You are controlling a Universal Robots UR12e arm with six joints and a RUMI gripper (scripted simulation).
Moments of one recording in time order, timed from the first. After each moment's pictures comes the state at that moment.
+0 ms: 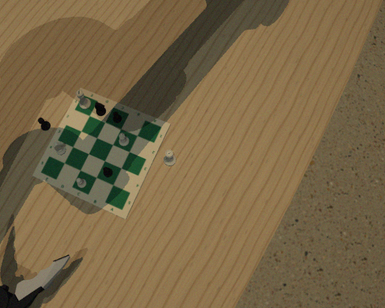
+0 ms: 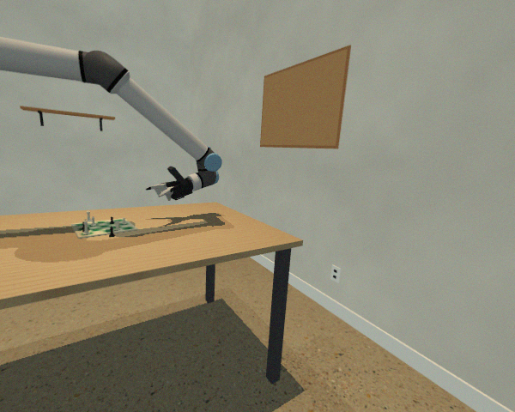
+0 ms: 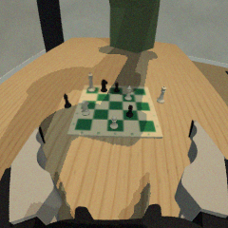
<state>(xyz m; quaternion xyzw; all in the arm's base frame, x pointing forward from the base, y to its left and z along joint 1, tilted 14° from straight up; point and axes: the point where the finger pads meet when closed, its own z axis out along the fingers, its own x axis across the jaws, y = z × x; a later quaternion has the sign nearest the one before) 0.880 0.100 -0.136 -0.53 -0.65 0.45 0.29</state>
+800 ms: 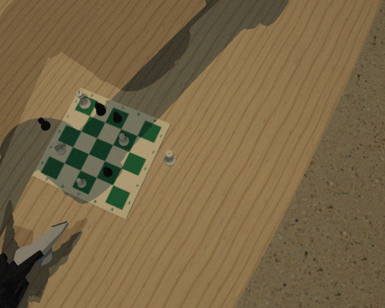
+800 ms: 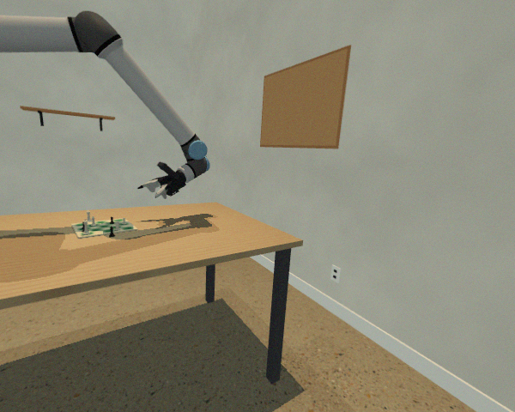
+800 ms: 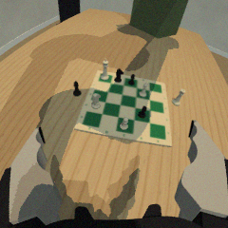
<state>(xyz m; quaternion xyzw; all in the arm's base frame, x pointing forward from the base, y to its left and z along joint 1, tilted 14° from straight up) 0.851 0.071 -0.134 -0.49 -0.74 0.40 0.23</state>
